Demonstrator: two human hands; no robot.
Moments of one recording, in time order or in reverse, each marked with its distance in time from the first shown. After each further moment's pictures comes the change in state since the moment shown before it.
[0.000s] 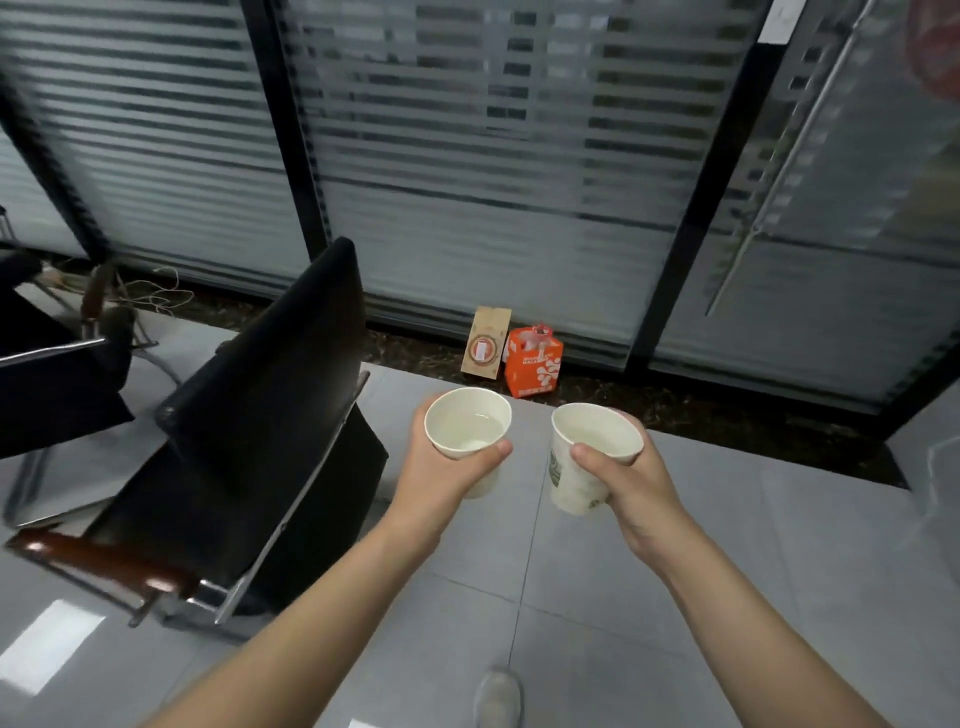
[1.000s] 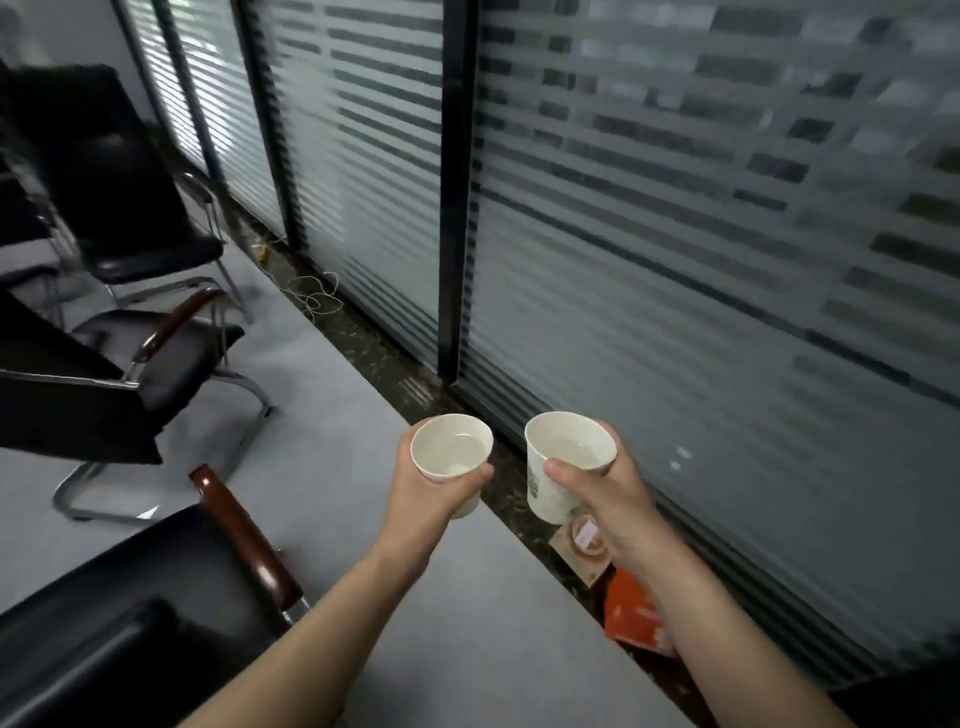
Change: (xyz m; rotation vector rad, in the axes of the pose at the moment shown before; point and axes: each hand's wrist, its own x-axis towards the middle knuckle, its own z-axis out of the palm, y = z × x) left_hand 0.622 -0.066 -0.020 -0.042 0.618 0.001; right_hand 0.709 -0.014 0.178 -0.051 -0.620 0.018
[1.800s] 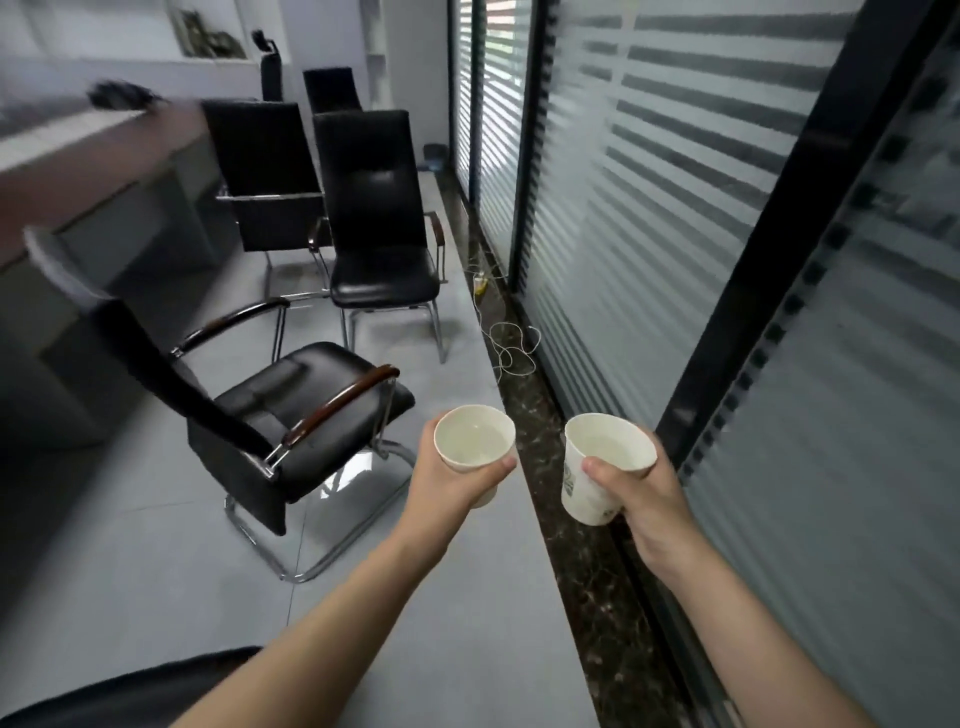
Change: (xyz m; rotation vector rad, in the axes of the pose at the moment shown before) left_hand 0.482 0.016 -0.130 0.087 0.480 0.060; right_hand 0.543 -0.007 0.227 0.045 -0.465 0.050
